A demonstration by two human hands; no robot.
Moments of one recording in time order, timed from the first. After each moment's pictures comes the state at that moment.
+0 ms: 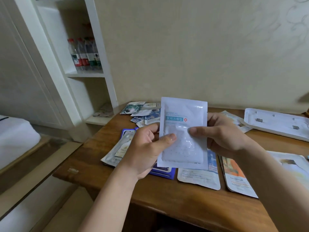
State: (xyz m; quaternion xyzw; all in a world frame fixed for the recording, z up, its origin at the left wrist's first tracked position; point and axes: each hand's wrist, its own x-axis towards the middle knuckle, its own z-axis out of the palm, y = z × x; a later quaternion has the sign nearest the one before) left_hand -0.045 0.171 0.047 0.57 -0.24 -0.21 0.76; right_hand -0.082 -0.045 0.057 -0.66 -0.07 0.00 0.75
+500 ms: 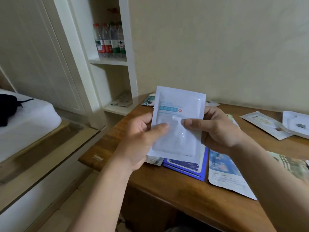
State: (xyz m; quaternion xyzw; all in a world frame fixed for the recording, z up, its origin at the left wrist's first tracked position) left_hand -0.007 0.251 0.044 0.59 -0.19 -0.12 0.78; right_hand -0.021 0.044 0.053 -0.61 -0.10 0.03 0.79
